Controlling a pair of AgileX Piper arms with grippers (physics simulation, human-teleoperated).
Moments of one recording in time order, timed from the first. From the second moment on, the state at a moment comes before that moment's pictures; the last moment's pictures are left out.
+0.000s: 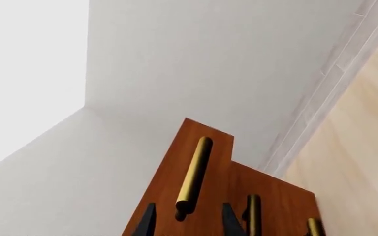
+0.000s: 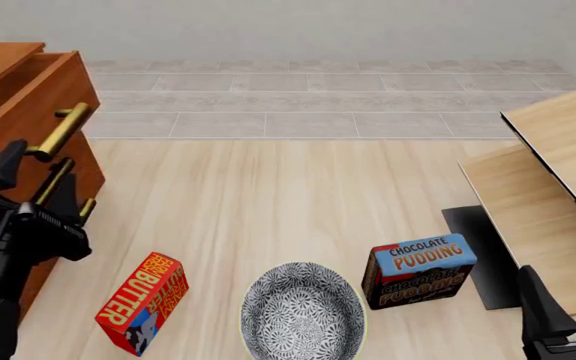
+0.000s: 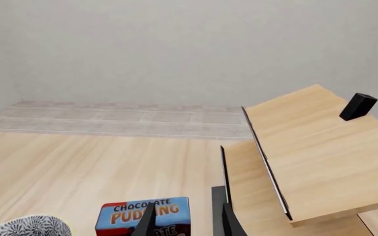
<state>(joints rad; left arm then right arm) 0.07 1.27 -0.21 -1.22 1.27 0.06 0.00 0.00 -0.01 0.00</state>
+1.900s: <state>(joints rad) 0.25 1.35 -0.25 -1.22 1.31 0.08 0.00 0.00 -0.02 -0.01</state>
